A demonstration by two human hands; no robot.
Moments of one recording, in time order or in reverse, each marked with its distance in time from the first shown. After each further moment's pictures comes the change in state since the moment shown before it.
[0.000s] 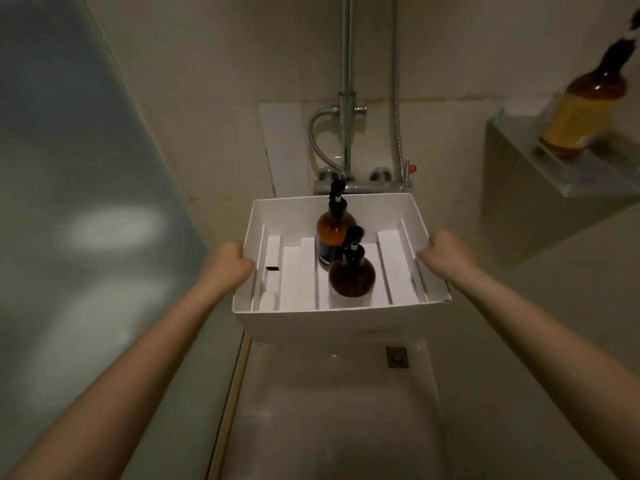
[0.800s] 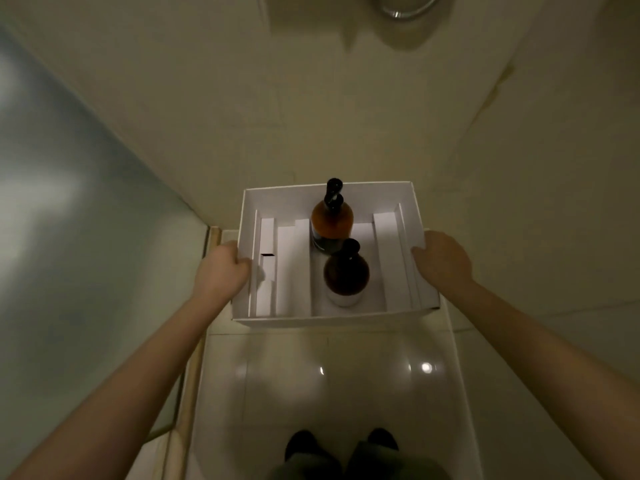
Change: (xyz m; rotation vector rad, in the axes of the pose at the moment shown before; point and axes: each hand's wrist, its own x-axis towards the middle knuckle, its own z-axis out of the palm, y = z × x) left_hand 0.071 -0.226 0.346 0.176 -0.100 -0.045; right_hand 0.083 0.216 0.352 -0.062 -0.117 0.051
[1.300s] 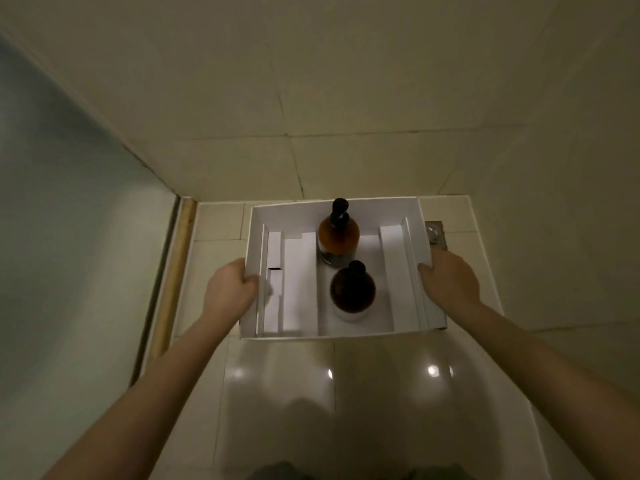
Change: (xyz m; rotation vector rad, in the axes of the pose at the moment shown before) left_hand 0.060 -0.128 0.260 0.021 -0.004 0.011; right_hand 0.077 0.125 0.258 -0.001 -0.018 -0.006
